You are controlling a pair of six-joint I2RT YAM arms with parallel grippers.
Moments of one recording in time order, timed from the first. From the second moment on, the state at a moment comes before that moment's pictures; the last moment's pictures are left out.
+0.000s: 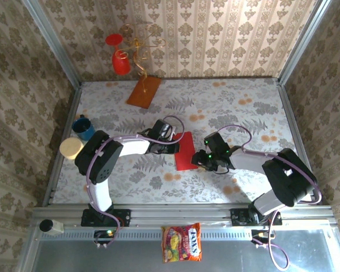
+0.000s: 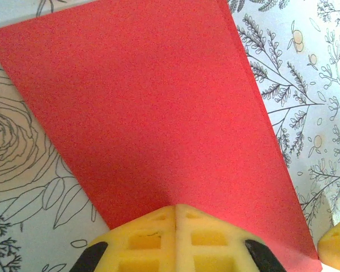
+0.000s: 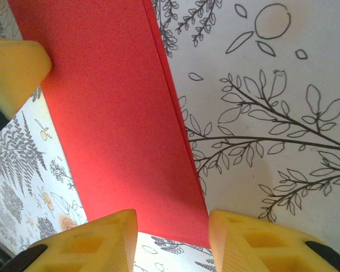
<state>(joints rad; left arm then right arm) -0.71 1.85 0.96 -0.05 0.32 -0.49 0.54 1.52 0.62 -0.12 -0.33 0.89</state>
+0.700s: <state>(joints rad) -0.71 1.86 0.96 -0.01 0.32 -0.49 0.55 1.54 0.65 -0.11 -0.34 0.89</state>
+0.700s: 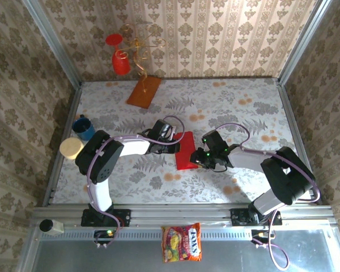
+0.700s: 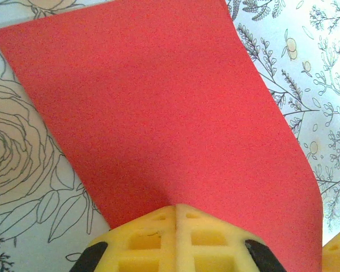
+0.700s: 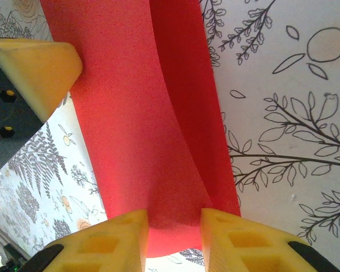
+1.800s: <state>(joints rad) -0.71 1.86 0.96 0.00 0.32 -0.49 0.49 1.68 0.67 0.18 -0.46 0.95</state>
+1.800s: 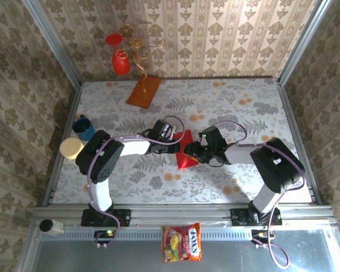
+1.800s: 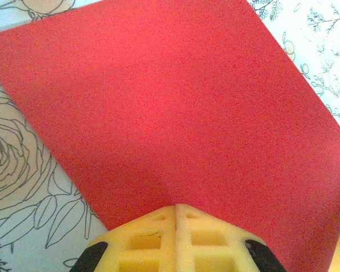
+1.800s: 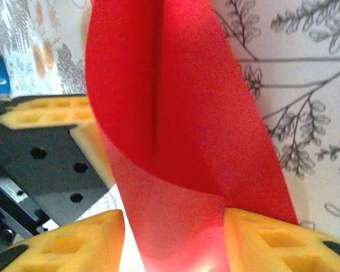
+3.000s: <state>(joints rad) -0.71 1.87 0.96 0.00 0.32 -0.49 0.44 1.71 0.73 0.16 -0.56 0.79</state>
